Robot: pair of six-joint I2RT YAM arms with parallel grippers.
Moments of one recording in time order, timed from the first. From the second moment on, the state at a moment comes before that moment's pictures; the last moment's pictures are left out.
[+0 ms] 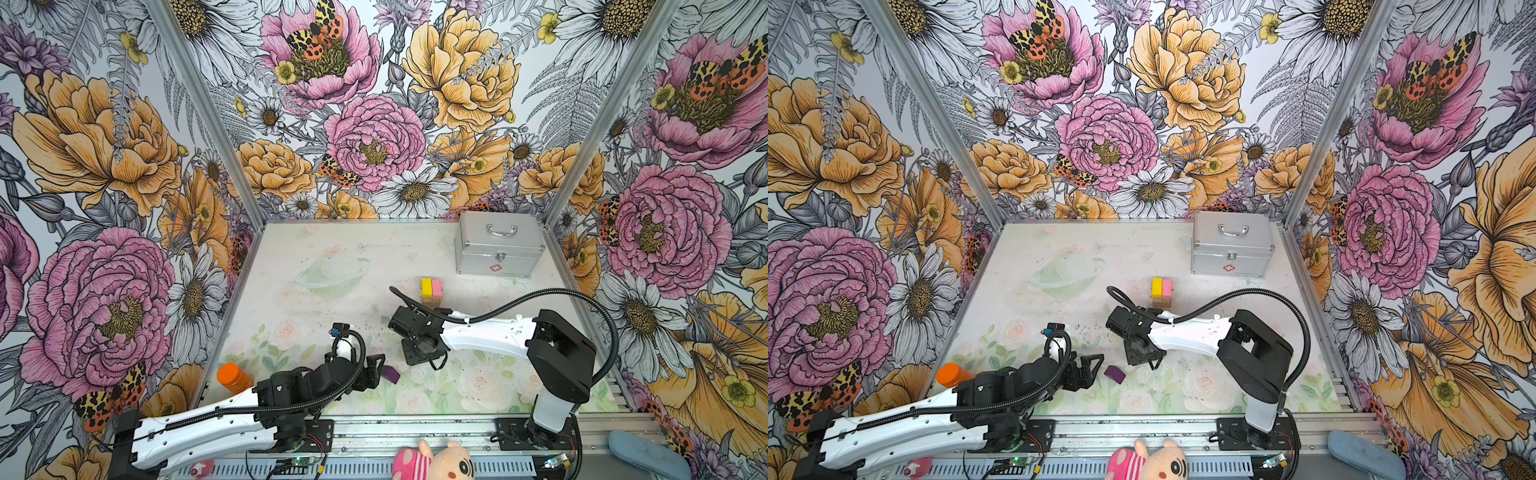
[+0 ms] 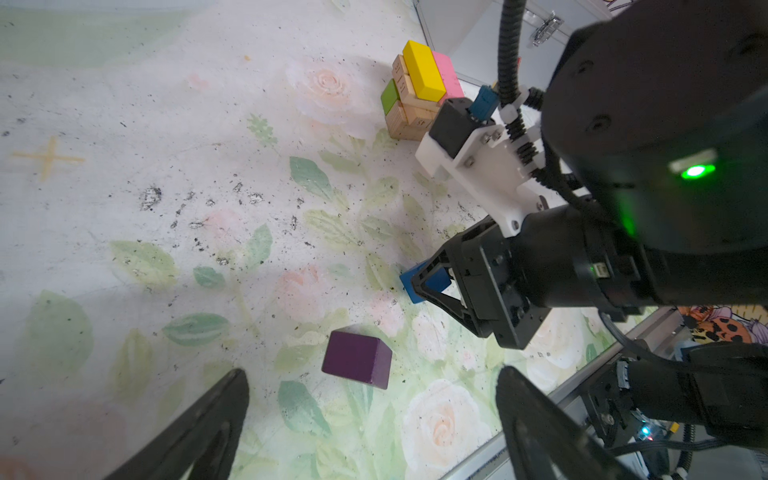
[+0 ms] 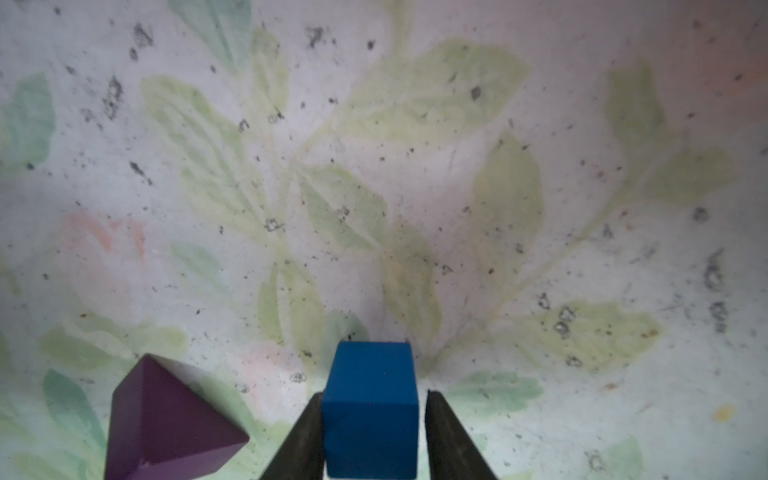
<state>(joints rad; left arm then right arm) -1.23 0.57 0.43 -0.52 -0.48 -0.92 1.01 1.77 1.14 -0.77 0.07 0.75</state>
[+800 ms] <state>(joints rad) -1.19 0.60 0.46 -0.52 -0.46 -0.89 0.97 1.71 1.12 -0.78 0.07 0.75</state>
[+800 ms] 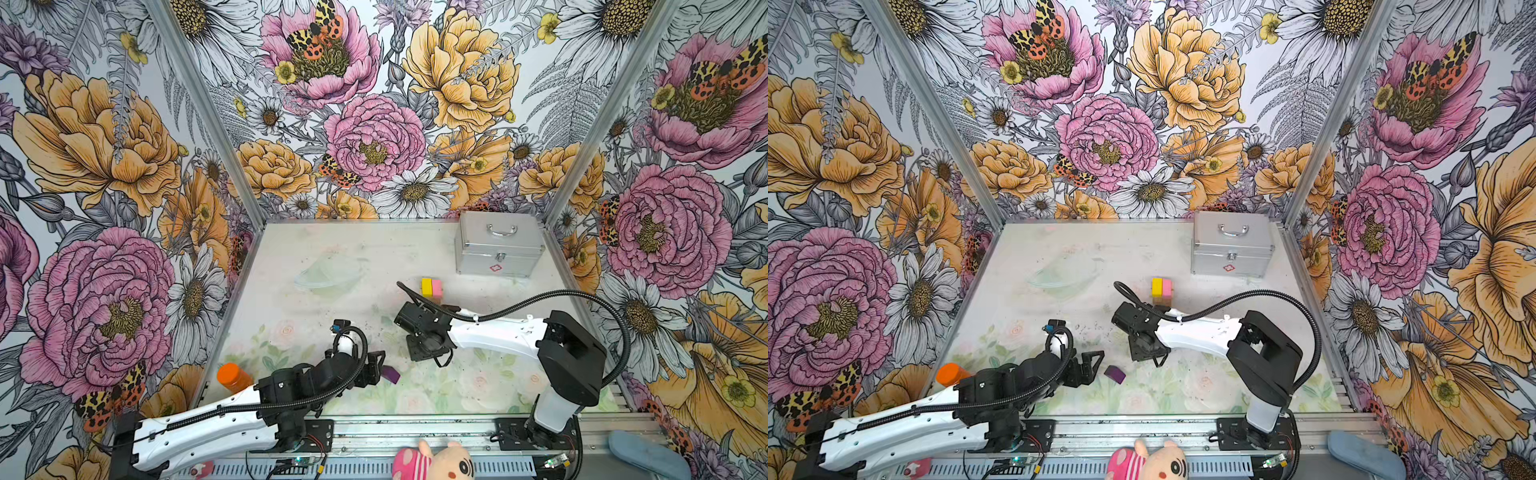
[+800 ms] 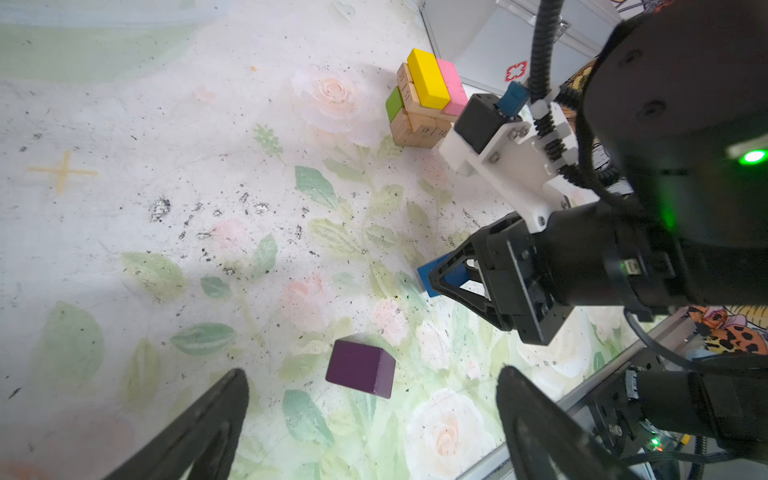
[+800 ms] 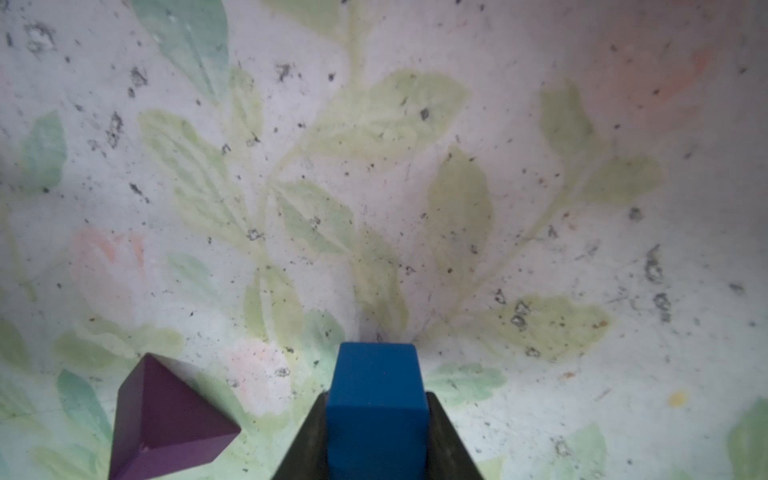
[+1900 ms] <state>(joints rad) -0.83 0.82 0.63 -0.46 -0.19 -0.67 0.68 1.67 1.43 -0.98 0.08 0.58</state>
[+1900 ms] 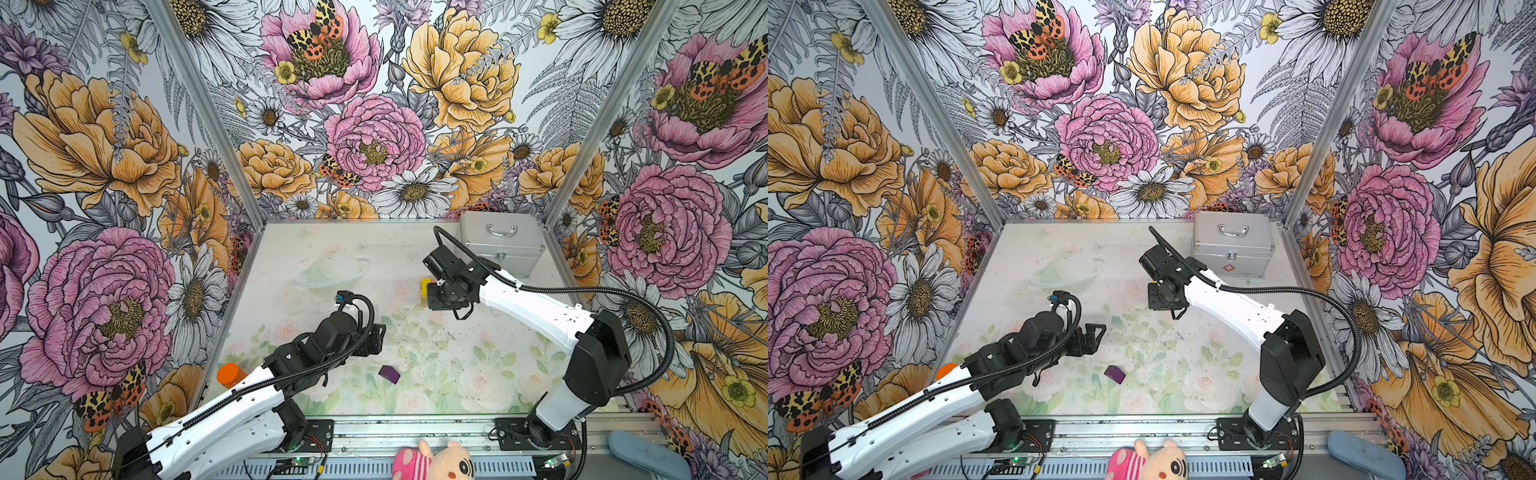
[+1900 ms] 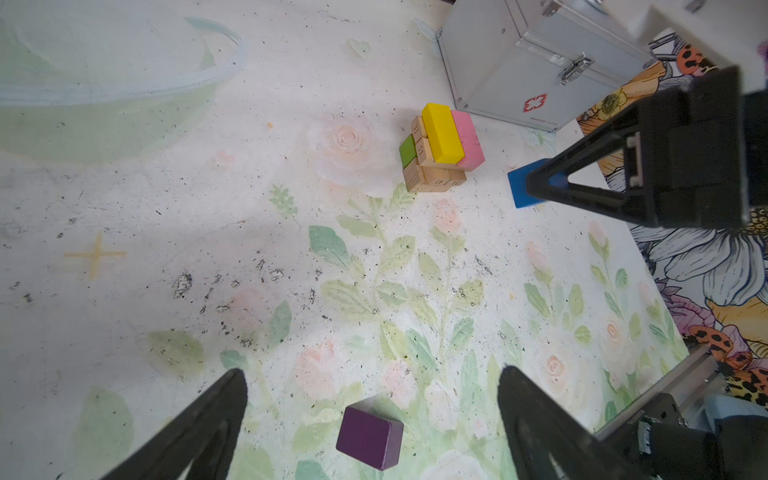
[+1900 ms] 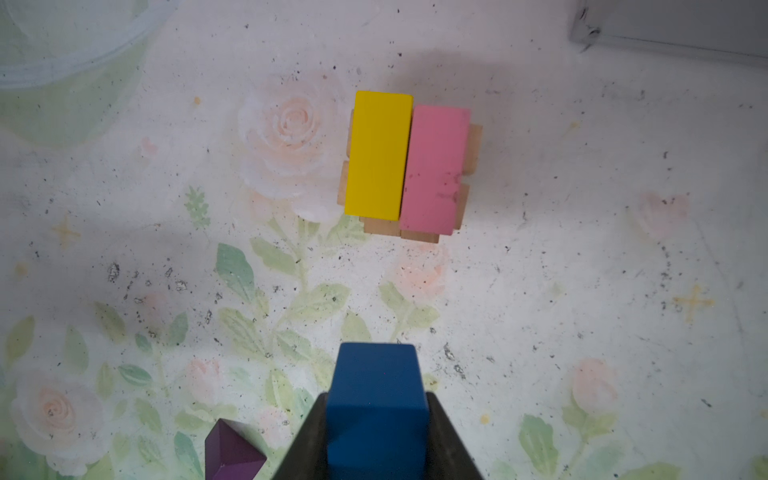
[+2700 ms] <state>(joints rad) -0.68 0.96 0.69 -0.39 -0.04 -0.58 0.60 1.83 1.64 -1.05 0.05 0.50</state>
